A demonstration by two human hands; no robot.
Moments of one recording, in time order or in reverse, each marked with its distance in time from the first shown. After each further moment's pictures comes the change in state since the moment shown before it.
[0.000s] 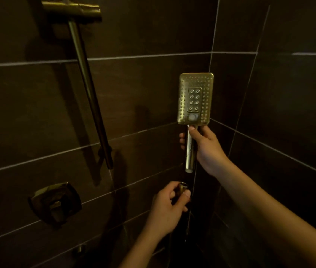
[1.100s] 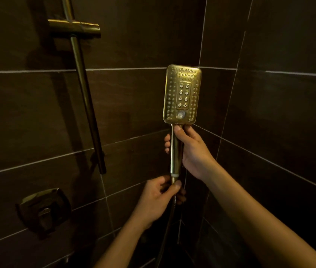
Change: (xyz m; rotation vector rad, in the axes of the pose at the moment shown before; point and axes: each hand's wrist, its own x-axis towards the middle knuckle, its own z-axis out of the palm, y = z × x) left_hand 0.000 0.029 -0.011 -0.267 -0.068 0.093; right_hand -0.047 -0.039 0.030 0.186 -0.241 -0.006
